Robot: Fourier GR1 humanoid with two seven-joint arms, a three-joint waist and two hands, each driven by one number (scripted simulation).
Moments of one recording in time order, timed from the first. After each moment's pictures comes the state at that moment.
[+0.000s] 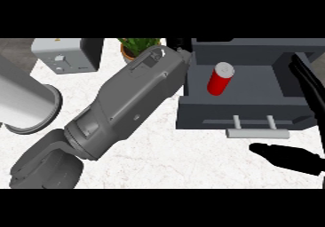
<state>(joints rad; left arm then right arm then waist) -1.42 0.01 -0.58 -0.50 1.02 0.79 -0.23 -0.15 -0.11 -0.11 -2.10 0.68 0.29 0.01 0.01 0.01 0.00</state>
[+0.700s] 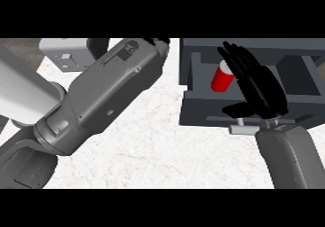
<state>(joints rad) -1.36 0.14 -0.59 -0.64 0.95 0.81 -0.12 -0.44 -0.15 0.05 -1.52 1.06 0.08 -0.08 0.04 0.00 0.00</state>
